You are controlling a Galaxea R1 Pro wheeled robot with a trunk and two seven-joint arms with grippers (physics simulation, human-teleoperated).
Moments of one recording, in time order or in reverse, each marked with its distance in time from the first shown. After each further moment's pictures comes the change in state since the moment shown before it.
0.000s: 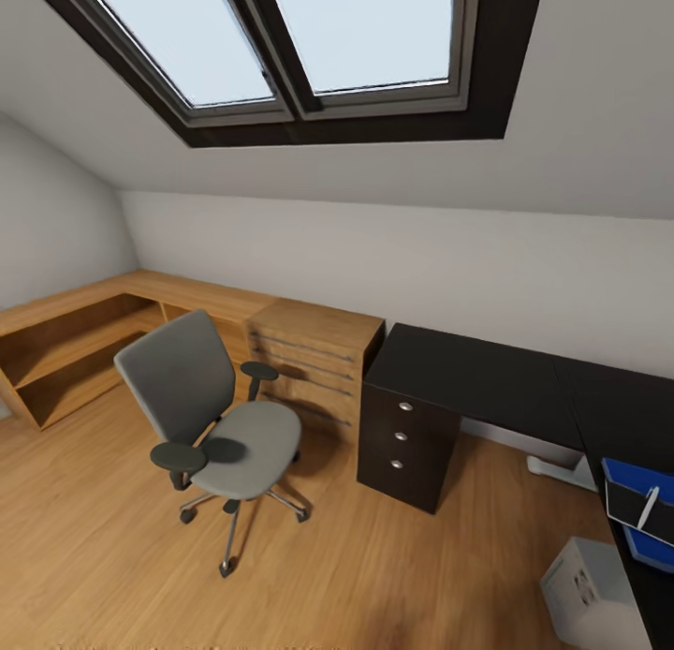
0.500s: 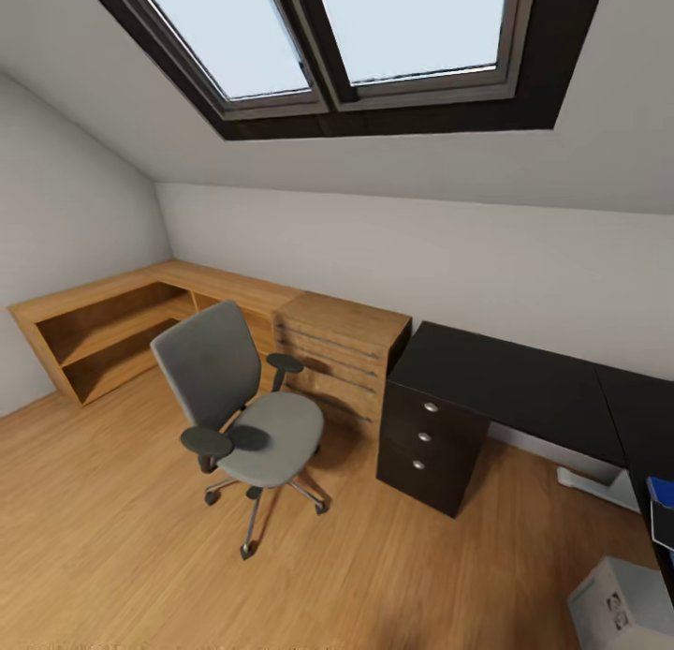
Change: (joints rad) left arm 0.000 0.000 0.000 0.001 0.000 0.001 0.000; right arm 0.000 0.000 0.000 0.000 0.000 -0.001 0.000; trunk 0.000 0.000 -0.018
